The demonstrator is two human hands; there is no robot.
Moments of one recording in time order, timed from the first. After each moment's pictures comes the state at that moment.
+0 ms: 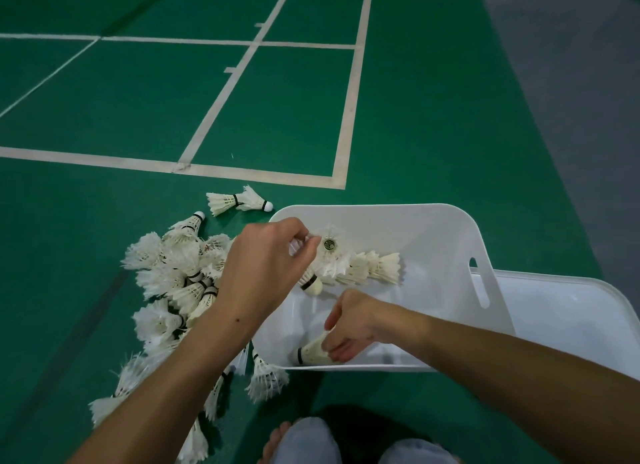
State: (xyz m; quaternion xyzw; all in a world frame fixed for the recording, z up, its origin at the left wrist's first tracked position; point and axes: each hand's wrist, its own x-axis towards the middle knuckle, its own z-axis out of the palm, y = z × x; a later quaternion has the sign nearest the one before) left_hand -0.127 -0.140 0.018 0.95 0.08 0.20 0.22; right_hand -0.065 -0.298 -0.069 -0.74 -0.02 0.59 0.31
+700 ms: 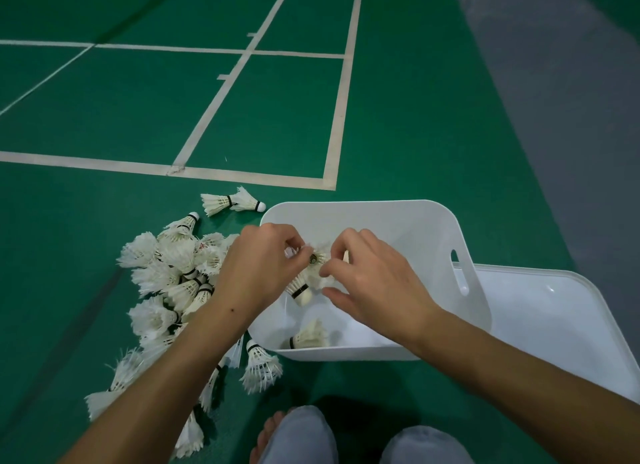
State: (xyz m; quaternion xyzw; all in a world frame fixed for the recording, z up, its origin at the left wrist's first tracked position) left_hand -0.135 -0.146 0.021 0.96 0.13 0.08 0.24; right_hand -0.081 -0.345 0.003 -0.86 -0.49 -0.10 0.13
